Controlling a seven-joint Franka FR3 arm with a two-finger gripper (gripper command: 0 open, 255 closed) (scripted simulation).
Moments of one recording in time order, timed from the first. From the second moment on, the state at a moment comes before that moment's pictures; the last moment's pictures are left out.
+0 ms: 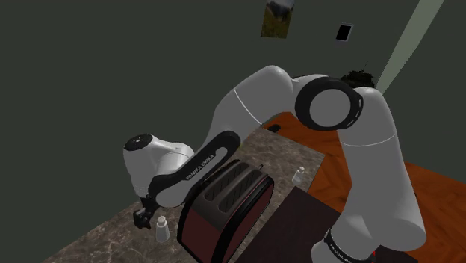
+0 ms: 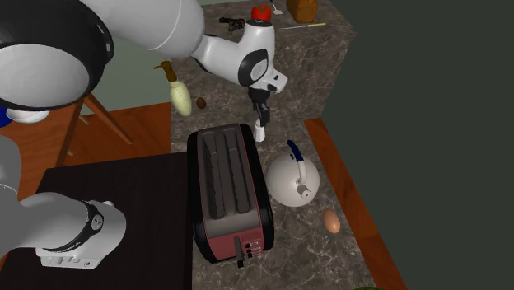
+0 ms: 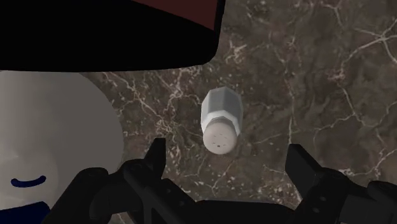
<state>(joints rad) 0.29 0.61 0.31 -1.83 -0.36 2.34 0.65</state>
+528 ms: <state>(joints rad) 0.31 0.67 0.29 -1.83 -0.39 2.39 0.67</state>
